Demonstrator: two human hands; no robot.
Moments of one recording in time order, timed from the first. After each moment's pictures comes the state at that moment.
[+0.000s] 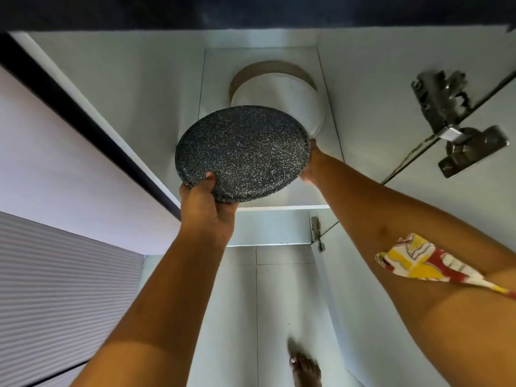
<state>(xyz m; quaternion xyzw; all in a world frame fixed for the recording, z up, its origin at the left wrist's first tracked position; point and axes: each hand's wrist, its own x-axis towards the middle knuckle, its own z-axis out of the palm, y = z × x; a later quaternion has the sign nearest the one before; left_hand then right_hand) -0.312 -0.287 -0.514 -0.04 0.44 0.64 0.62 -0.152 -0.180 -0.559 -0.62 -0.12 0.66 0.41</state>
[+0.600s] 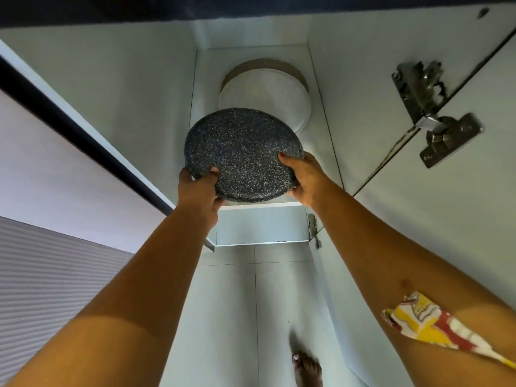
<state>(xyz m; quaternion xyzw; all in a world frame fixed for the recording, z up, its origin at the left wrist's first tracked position) -0.316 -0.266 -0.531 0.12 0.63 0.49 0.59 -0.138 -0.221 -0.576 -0.58 -0.17 0.67 0.43</state>
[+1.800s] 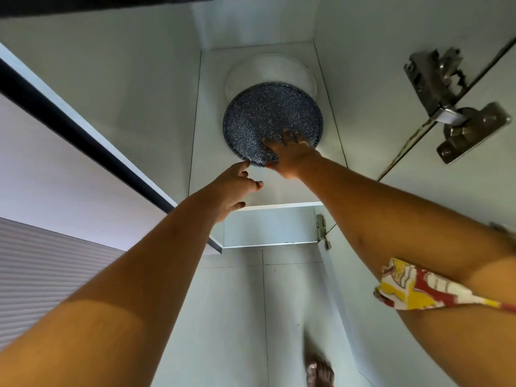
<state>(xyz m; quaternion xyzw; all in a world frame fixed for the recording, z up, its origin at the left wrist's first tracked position) -0.298 -0.245 -0.545 0.40 0.65 0.21 0.61 -0.151 -0.176 -0.576 -0.63 -0.75 0.19 -0.11</state>
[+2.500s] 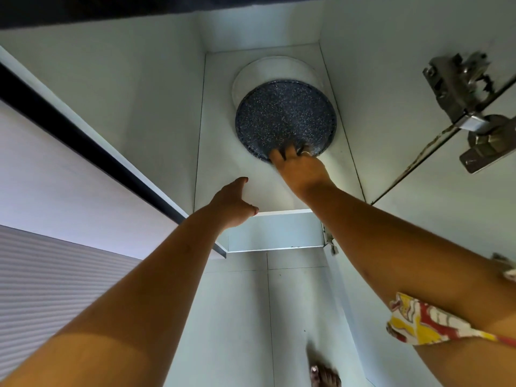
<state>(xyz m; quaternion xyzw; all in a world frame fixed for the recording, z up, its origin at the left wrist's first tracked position) -0.320 -0.247 -0.561 0.60 0.68 0.02 0.42 -0.160 -0.202 -0.594 -0.59 -0.81 -0.02 -0.07</state>
